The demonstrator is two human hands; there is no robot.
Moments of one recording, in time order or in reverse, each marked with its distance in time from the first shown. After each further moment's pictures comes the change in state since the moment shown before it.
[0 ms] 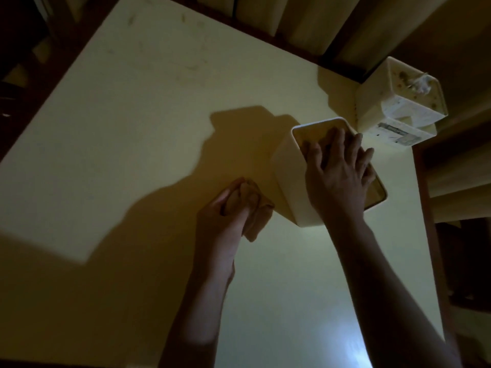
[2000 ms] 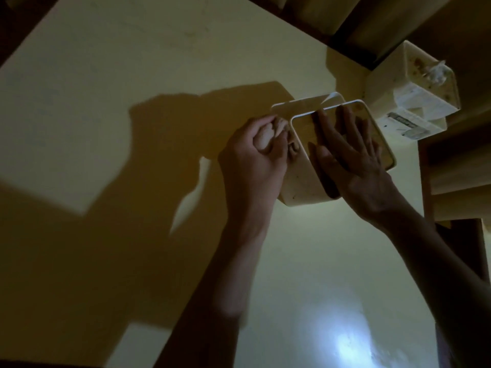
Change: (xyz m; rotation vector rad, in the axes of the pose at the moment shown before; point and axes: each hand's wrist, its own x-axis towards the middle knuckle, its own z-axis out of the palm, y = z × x) left_hand 0.033 0.017 0.053 0.298 0.177 0.439; right_hand 0.016 0.040 -0.024 0.009 -0.260 -0.526
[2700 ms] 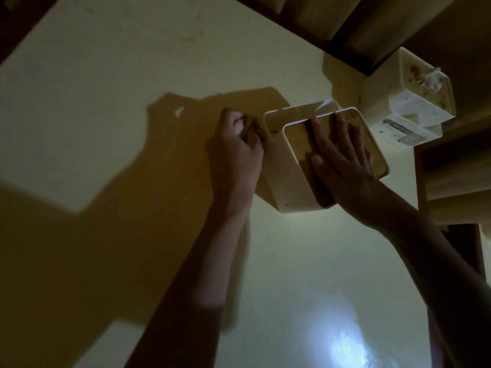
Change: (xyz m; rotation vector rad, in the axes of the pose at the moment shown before) left_hand 0.032 -0.011 0.009 0.154 0.055 -0.062; right_hand 0.005 0.017 0.002 -0.080 -0.100 -0.063
